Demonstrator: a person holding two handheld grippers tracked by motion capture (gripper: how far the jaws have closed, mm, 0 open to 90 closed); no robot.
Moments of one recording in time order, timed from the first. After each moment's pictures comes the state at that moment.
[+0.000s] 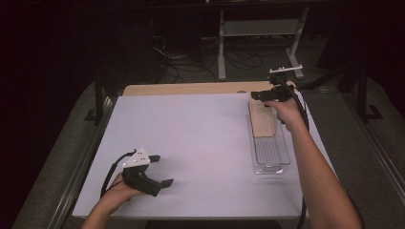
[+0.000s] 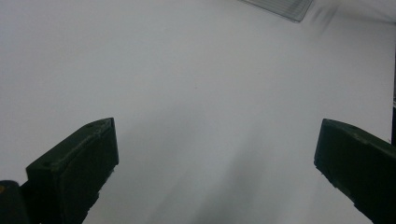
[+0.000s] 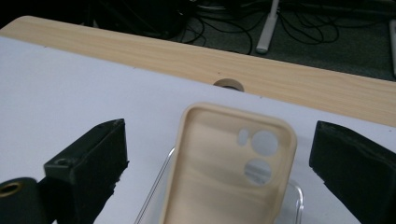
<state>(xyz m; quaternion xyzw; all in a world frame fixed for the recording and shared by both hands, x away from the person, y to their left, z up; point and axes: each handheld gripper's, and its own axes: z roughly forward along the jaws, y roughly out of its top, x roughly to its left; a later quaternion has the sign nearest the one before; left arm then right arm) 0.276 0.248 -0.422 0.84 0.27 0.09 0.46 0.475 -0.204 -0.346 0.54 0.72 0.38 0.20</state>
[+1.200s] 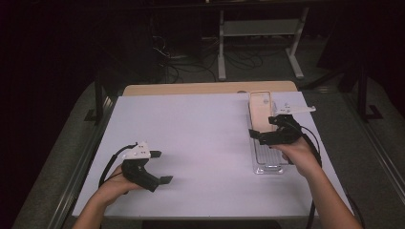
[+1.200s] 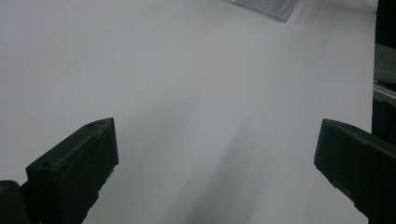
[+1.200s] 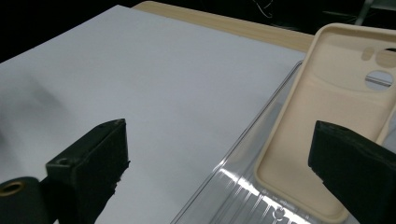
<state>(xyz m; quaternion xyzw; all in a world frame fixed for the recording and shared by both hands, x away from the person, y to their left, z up) 0.289 0.247 -0.401 0.86 0.24 0.07 0.44 0.348 -0.200 -0.367 0.43 0.76 0.46 0.15</state>
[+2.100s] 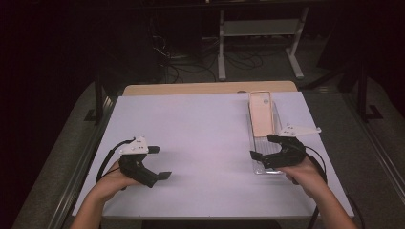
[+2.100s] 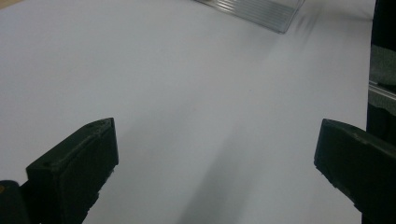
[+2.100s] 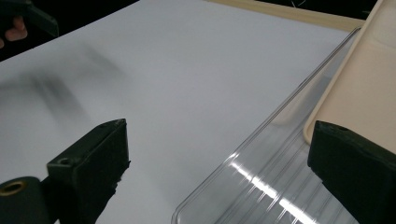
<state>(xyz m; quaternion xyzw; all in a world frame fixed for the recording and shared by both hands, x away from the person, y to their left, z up) 0.292 0.250 -0.386 0.86 0.24 0.07 0.45 0.298 -0.203 -0.385 0.39 0.78 0.48 0.12</state>
